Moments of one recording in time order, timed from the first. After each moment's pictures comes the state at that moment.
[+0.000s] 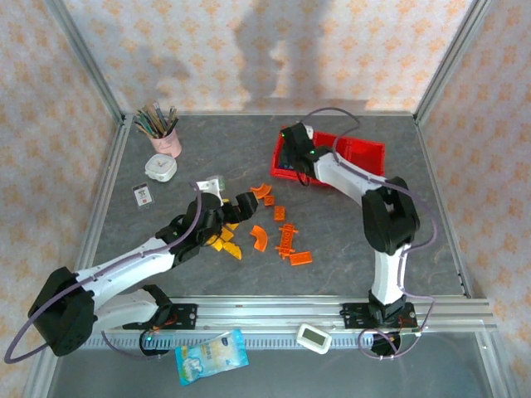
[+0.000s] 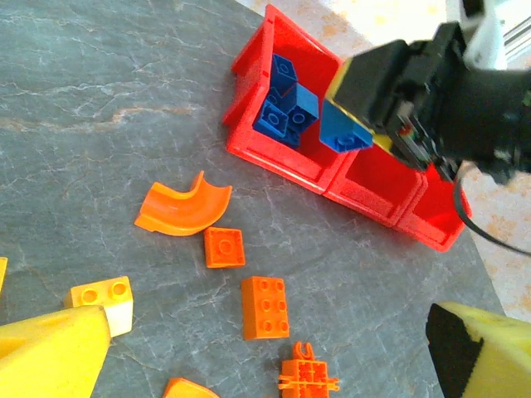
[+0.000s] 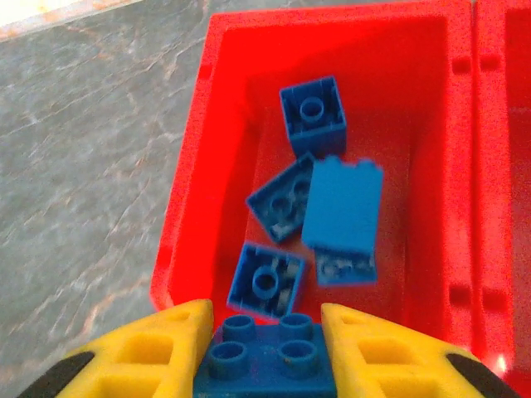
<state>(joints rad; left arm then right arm) -0.64 1.11 0.57 0.09 -0.16 -0.79 0.52 2.00 1.58 -0.40 0.22 0.59</state>
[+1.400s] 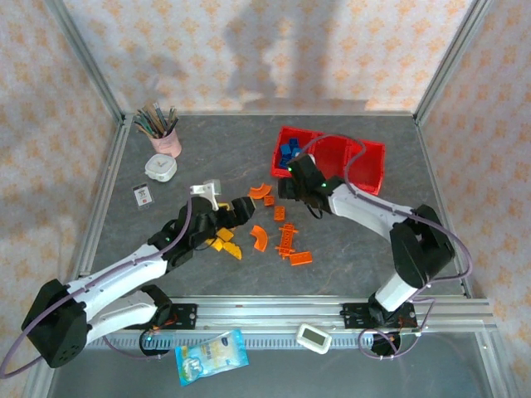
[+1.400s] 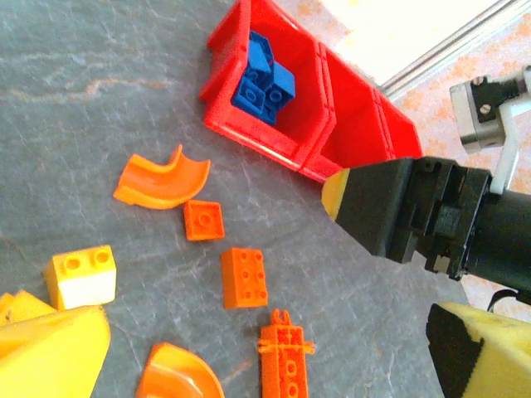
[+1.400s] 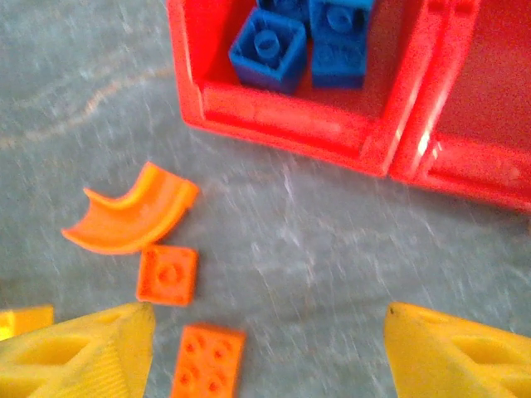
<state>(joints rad) -0.64 1.00 0.50 0.08 -0.06 -0.82 0.64 1.59 1.07 -0.38 0.19 0.52</state>
